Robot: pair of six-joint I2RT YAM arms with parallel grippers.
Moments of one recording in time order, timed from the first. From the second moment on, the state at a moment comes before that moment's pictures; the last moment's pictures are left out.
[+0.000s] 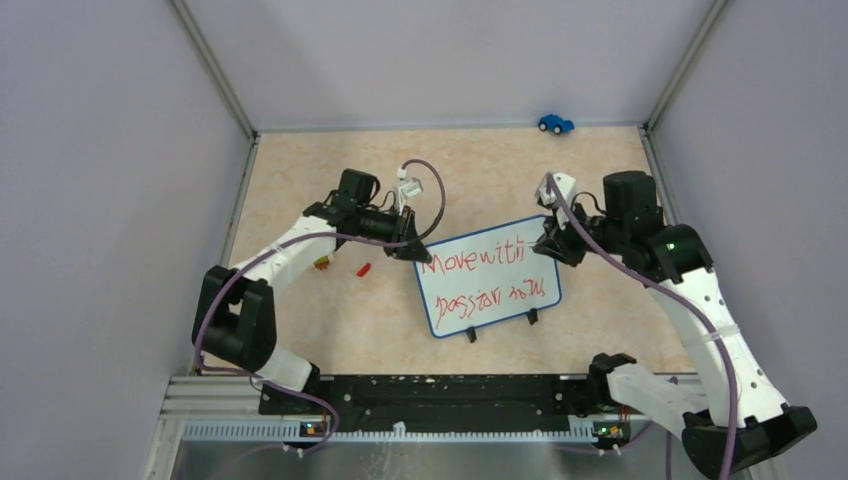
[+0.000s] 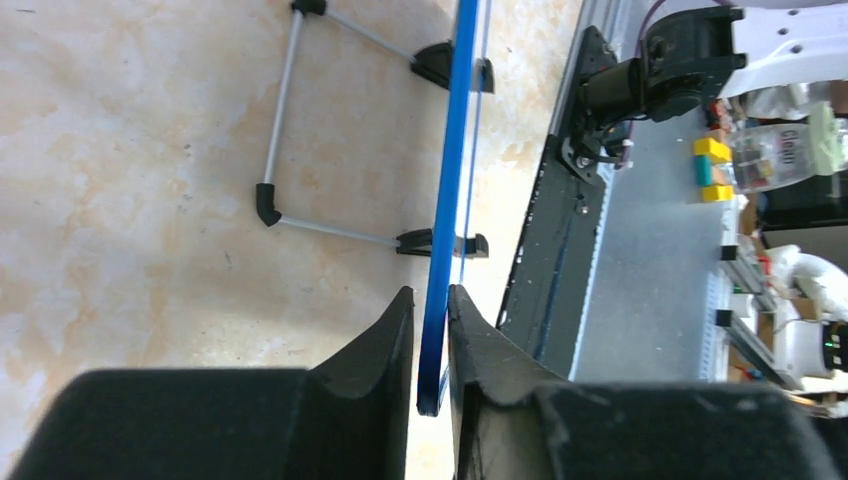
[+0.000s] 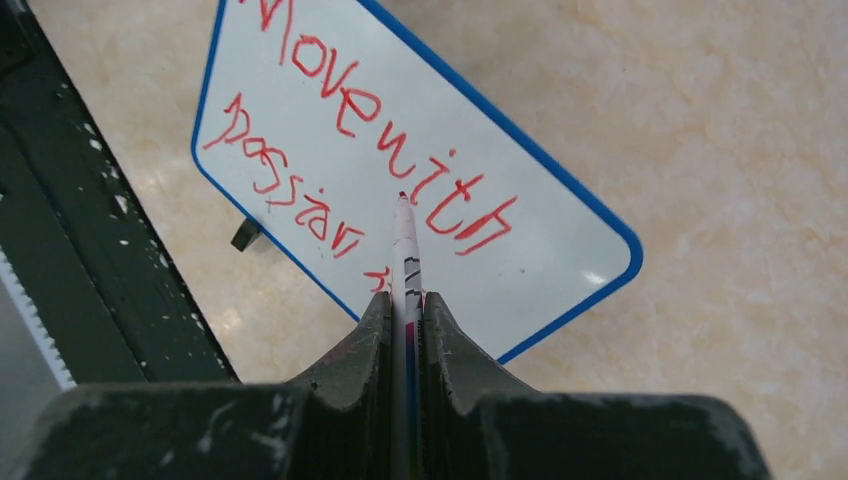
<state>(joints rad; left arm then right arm) -0.38 1.53 1.07 -0.39 1.01 -0.01 0.32 0.98 1.18 -0.94 -0.50 -0.52</state>
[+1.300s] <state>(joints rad) -0.09 1.45 0.92 -0.72 0.39 0.55 0.27 1.18 1.36 -0.65 -0.65 -0.13</state>
